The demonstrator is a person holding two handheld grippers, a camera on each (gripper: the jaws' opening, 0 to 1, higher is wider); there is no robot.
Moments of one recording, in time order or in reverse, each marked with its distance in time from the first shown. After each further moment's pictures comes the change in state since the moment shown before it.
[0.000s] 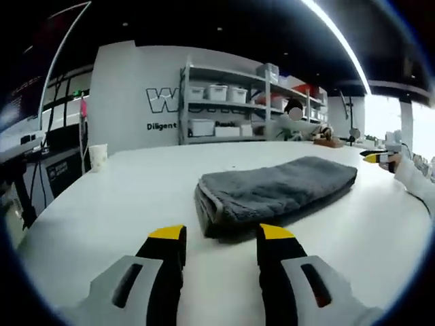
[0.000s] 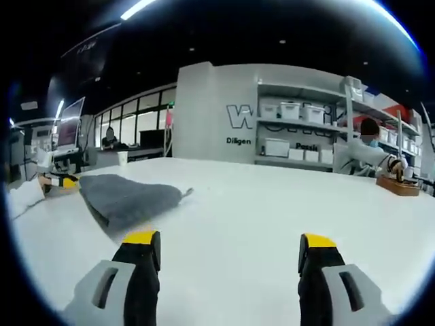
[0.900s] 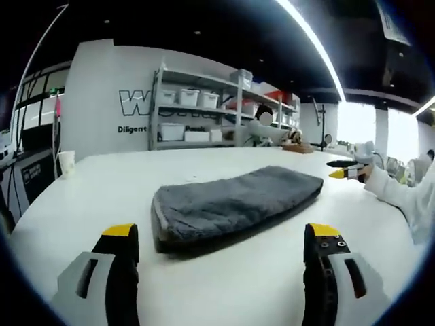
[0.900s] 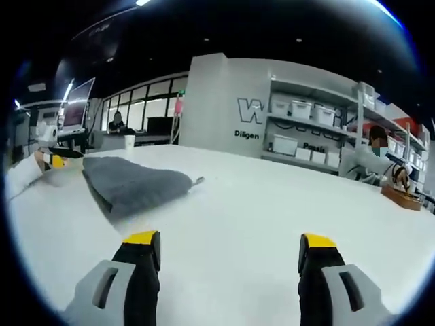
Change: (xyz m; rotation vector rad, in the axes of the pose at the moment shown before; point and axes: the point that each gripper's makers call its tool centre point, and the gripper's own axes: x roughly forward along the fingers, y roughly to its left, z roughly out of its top) left arm 0.004 -0.049 0.016 -0.029 -0.006 -0.190; right arm 0.011 0.025 -0.011 -0.090 0.044 0.030
